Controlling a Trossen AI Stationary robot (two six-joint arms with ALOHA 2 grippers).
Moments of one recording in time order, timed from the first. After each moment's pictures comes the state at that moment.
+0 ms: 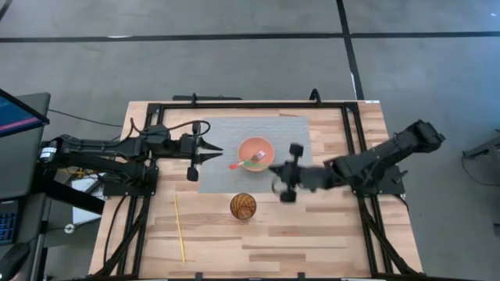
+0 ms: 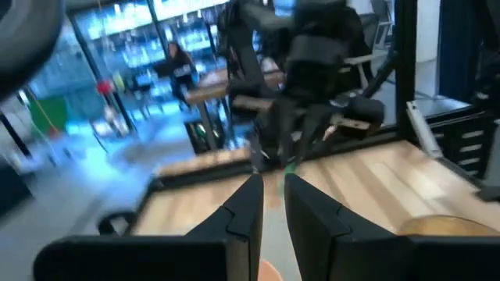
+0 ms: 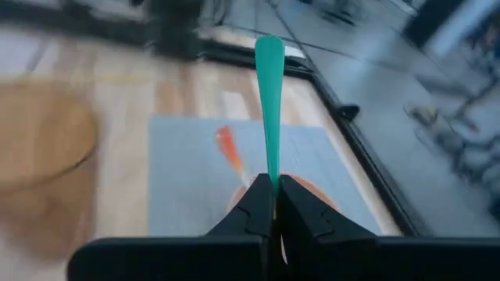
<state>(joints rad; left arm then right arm) 0.04 0.90 0.63 0.25 0.08 0.29 0.35 1.11 0.85 -0.08 0.67 -0.06</state>
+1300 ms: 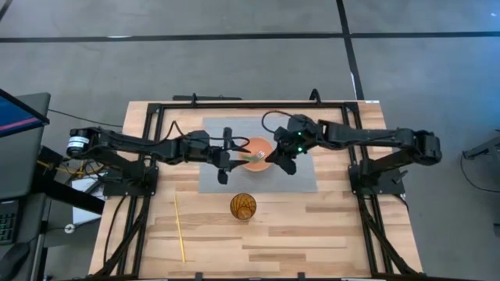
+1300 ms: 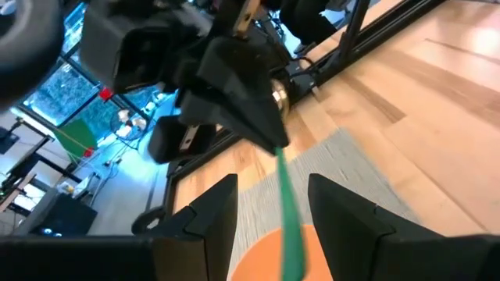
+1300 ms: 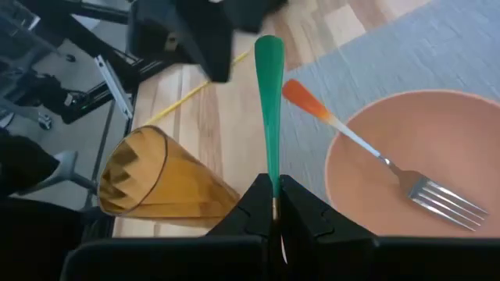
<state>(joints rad) 0.01 1.35 0.76 0.38 0.01 0.69 -0.23 1.18 0.94 -0.23 -0.42 0.35</state>
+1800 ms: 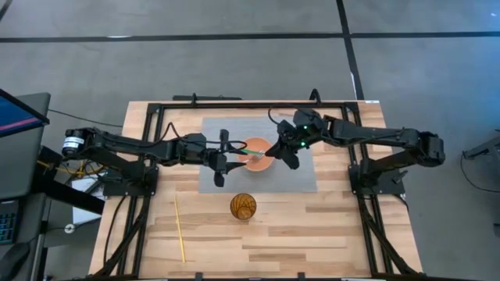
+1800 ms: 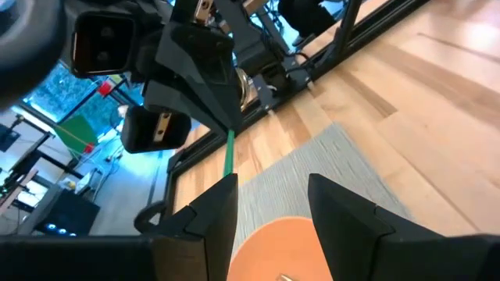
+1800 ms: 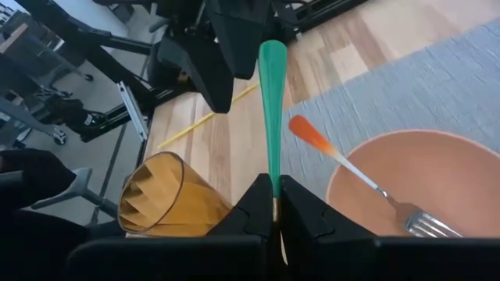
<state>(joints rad) -0.02 1.30 0.76 0.29 -0.05 0.70 -0.26 1.14 0.94 -0.18 -0.47 0.35</state>
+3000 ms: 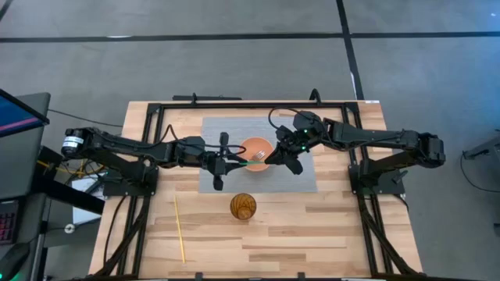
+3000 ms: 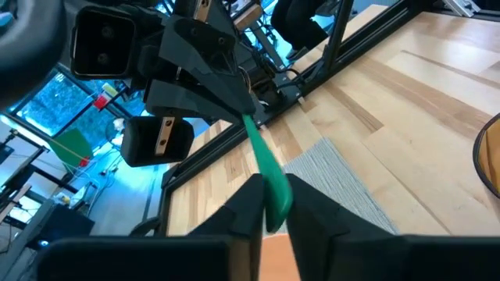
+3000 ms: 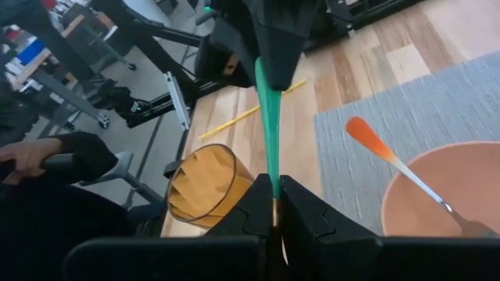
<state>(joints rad) -0.06 1.29 0.76 0.31 -0.04 0.70 -0.25 1.14 0.94 -0.13 -0.57 0.36</state>
